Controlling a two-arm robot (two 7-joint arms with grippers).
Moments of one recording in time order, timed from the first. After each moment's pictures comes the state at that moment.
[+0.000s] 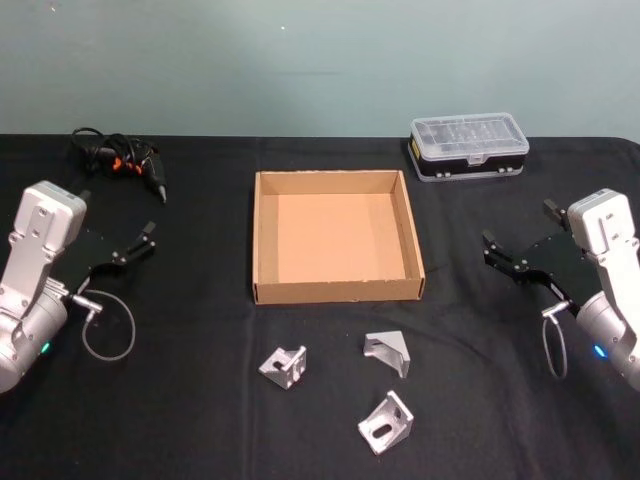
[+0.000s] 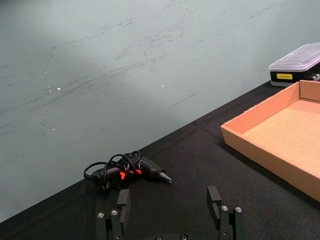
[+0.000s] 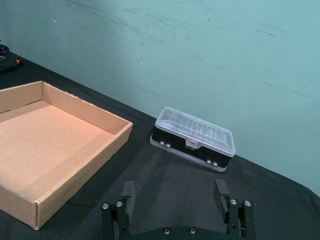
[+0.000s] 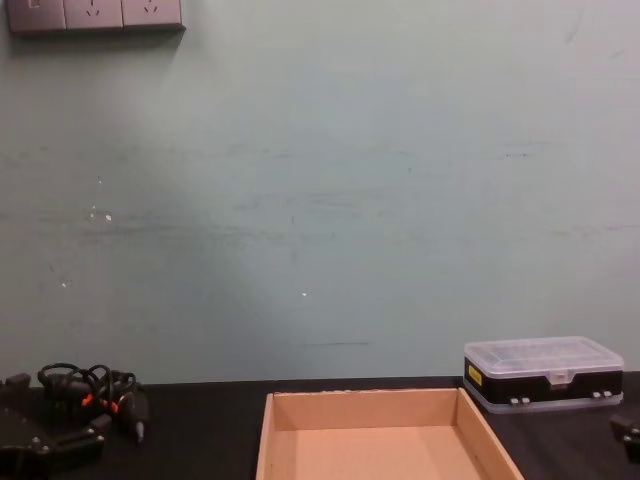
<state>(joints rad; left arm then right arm) -0.20 0.60 0.45 -1.41 -0.25 -0.12 0.03 0.20 0.60 -0.45 -1.41 0.25 -0.12 -0.03</state>
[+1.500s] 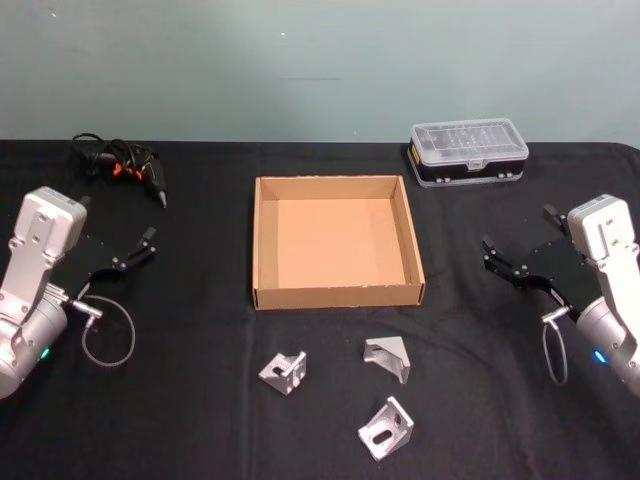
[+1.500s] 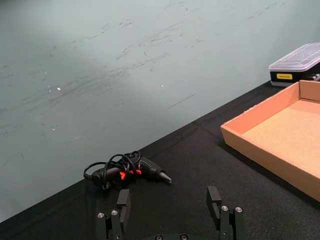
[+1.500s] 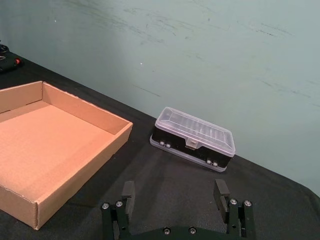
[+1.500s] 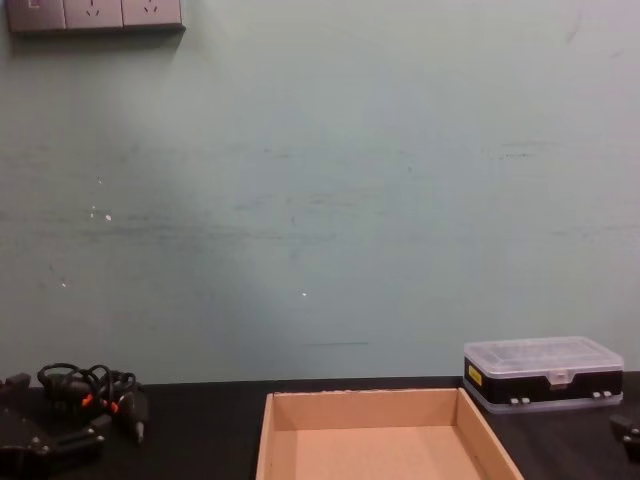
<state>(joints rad) -0.20 0.60 0.45 -1.41 -0.25 -0.12 0.03 0.20 0.60 -0.45 -1.41 0.25 -0.12 -0.03</state>
